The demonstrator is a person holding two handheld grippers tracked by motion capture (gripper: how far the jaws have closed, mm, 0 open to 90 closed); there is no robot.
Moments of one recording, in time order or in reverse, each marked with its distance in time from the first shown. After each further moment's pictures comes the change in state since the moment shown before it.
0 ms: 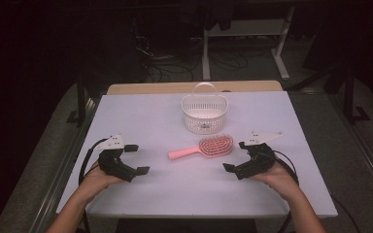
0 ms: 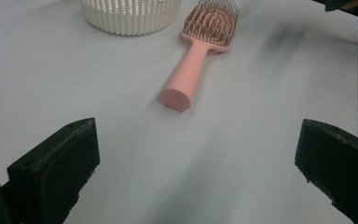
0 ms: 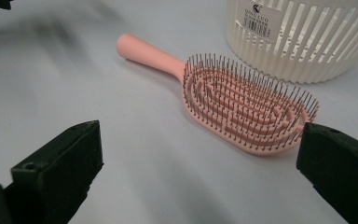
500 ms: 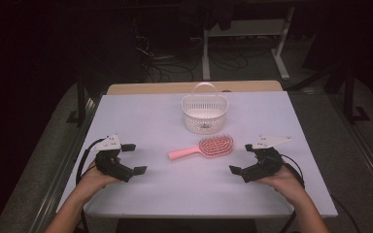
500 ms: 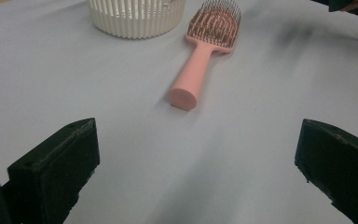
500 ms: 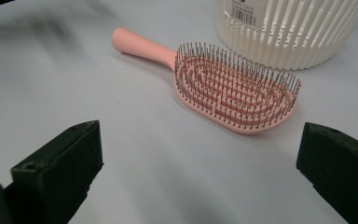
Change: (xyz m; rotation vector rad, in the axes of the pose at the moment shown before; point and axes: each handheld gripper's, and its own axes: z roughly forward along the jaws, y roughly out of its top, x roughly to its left) left arm 0.004 -0.003 -0.006 -0.017 0.012 0.021; right arm -0.006 -0.016 -0.011 -0.024 -0.014 0.016
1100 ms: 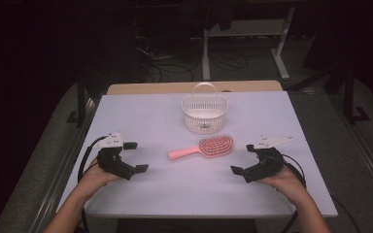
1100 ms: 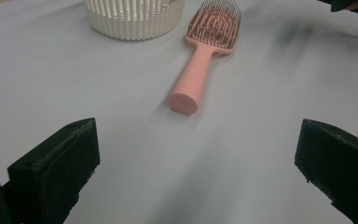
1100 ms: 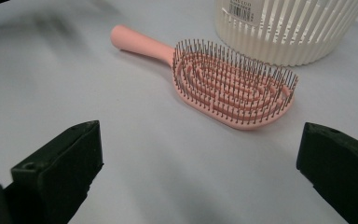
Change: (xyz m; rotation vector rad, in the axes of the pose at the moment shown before) left arm 0.002 0.007 0.006 0.019 -0.012 0.009; right arm -0.003 -0.002 -0.002 0.005 0.004 0.001
